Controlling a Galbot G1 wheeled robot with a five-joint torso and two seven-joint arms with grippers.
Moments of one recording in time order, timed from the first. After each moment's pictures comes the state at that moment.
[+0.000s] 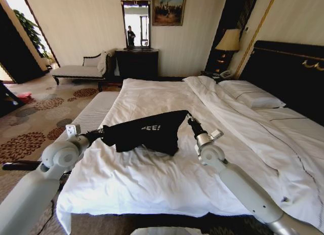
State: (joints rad) left arm 1.14 -0.68 -0.65 -2.15 -1.15 0.74 -0.41; right arm -0.84 0.87 0.06 1.86 1.25 0.22 0.27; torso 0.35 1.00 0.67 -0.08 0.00
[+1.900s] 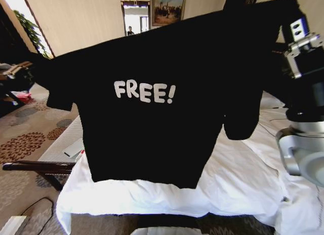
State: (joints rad) left arm 1.50 -0.38 -1.80 -2.50 -1.81 0.72 -0.43; right arm -1.31 0.46 1.12 2.51 1.75 0.29 -0.01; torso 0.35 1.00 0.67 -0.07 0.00
